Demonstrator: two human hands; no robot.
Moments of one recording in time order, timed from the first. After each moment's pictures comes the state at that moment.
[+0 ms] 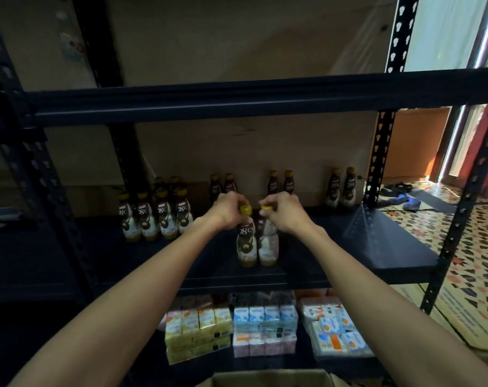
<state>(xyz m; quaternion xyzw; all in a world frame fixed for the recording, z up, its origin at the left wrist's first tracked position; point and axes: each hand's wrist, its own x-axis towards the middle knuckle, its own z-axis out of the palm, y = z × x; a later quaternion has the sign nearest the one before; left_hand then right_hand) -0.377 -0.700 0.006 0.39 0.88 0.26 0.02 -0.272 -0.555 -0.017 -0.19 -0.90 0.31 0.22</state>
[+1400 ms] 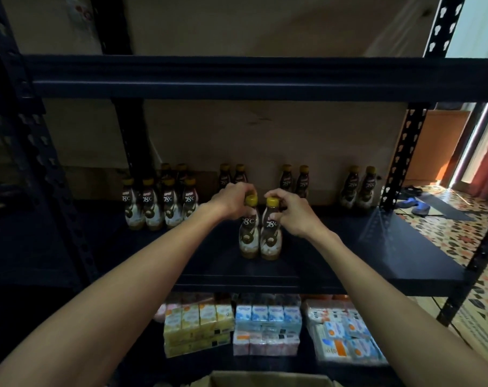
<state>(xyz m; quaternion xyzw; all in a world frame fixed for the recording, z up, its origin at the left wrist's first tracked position) -0.411 -0.701 0.002 0.42 0.88 0.22 0.01 -0.298 -0.549 -0.036 -0.13 -0.90 0.36 0.20</state>
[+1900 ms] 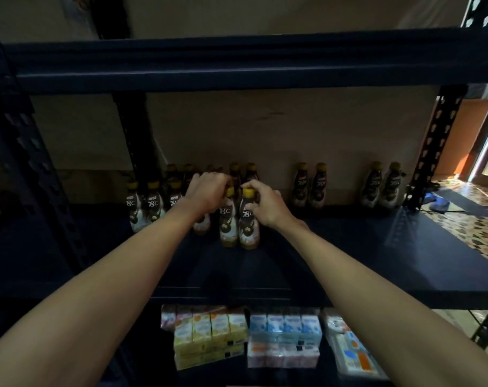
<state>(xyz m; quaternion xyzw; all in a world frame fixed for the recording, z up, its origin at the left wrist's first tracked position) -0.482 -0.731 0.011 0.38 0.91 0.03 -0.16 -0.408 -0.583 -0.049 -0.12 -0.89 0.38 0.22</state>
